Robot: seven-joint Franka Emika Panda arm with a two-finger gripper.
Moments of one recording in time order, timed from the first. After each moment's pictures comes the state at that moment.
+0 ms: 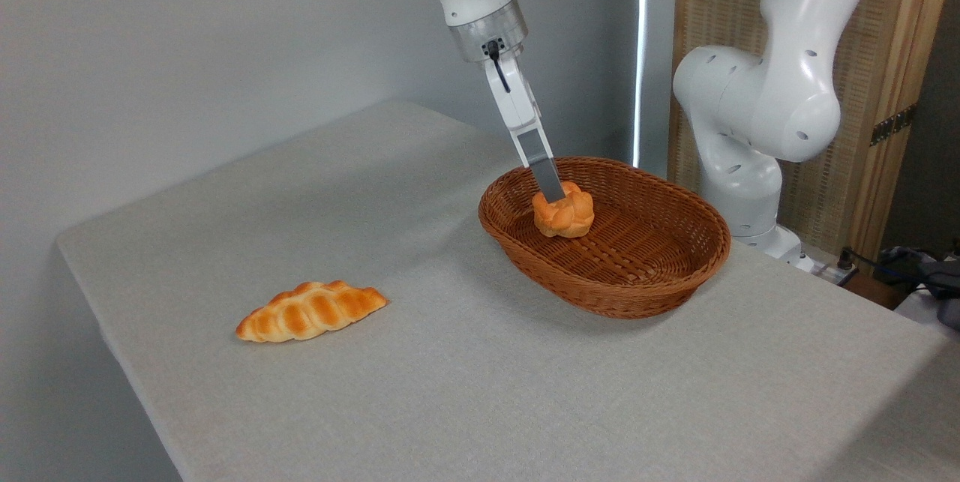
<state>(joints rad) -0.25 -0.59 -0.21 -2.49 -0.02 1.66 1.00</state>
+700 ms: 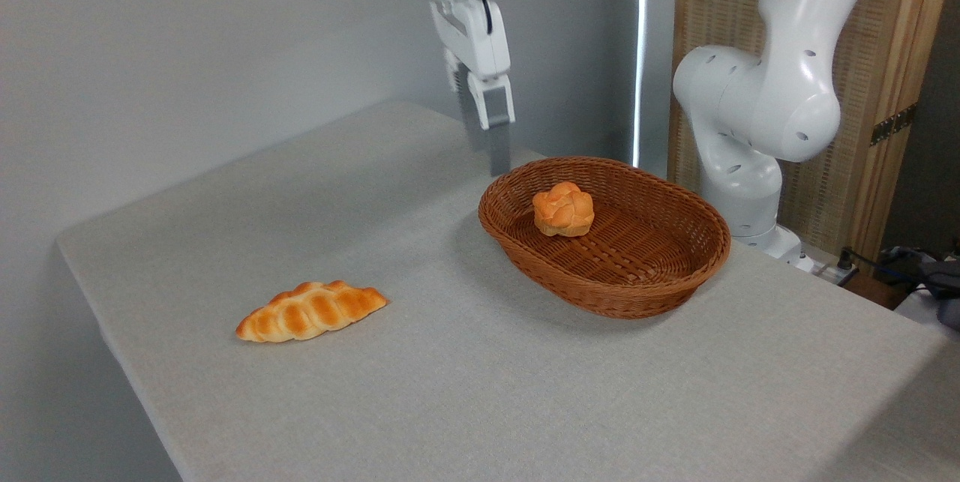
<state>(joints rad) -0.25 -0.55 -0.14 -2.30 -0.02 1.75 0.78</state>
